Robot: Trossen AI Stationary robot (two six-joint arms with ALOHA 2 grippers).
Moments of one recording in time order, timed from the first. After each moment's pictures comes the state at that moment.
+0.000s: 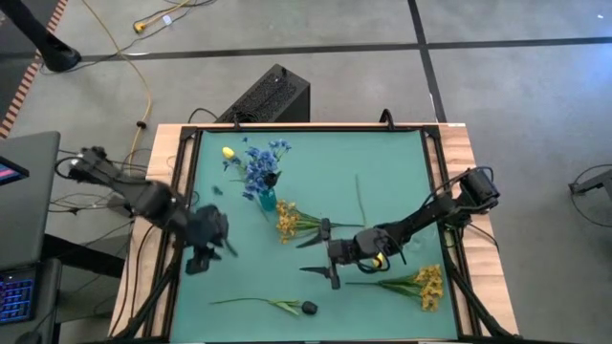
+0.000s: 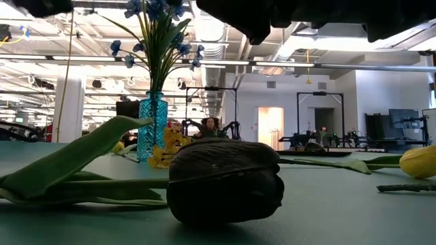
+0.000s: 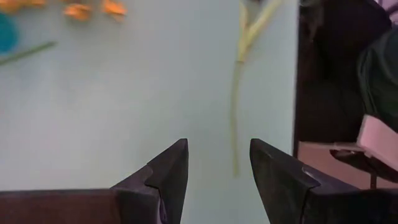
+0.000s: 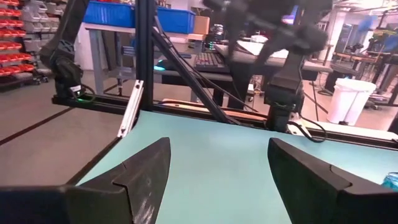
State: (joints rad) left arm -0.50 1.08 1.11 -1.07 0.06 -0.67; right arm 0.40 1.79 0.83 0.97 0.25 -0.08
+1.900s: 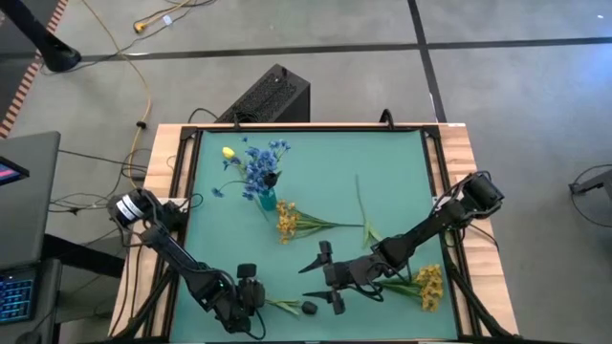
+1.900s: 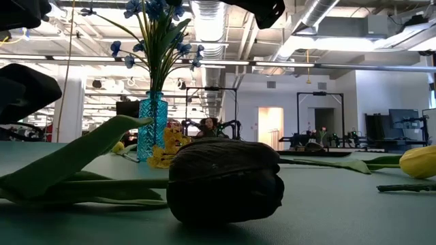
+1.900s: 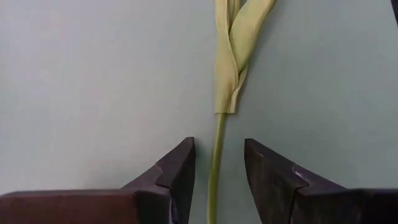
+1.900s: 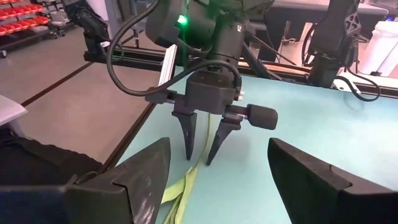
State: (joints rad) left arm -0.81 1.83 0.95 -0.23 -0.35 -0.76; right arm 0.53 1.79 1.02 0.53 0.32 0.05
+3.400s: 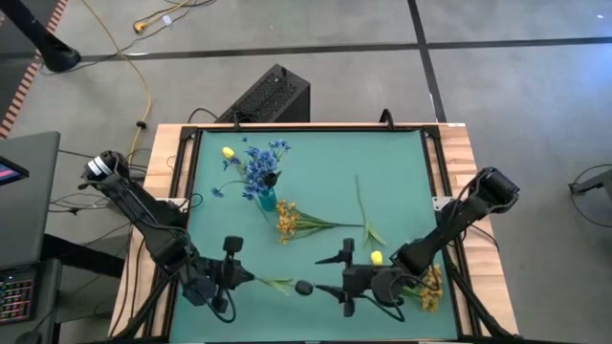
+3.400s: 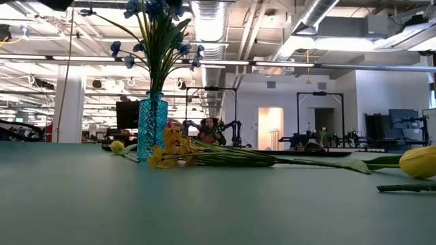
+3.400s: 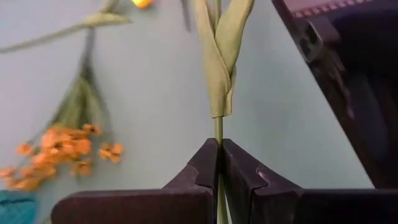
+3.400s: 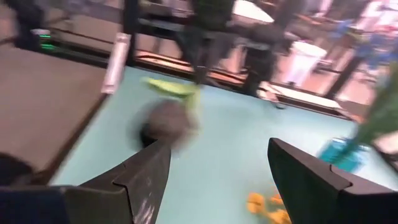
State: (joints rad) left arm -0.80 1.33 0.94 -0.46 -0.50 -0.41; right arm 0.67 1.66 1.04 0.33 0.72 -0.04
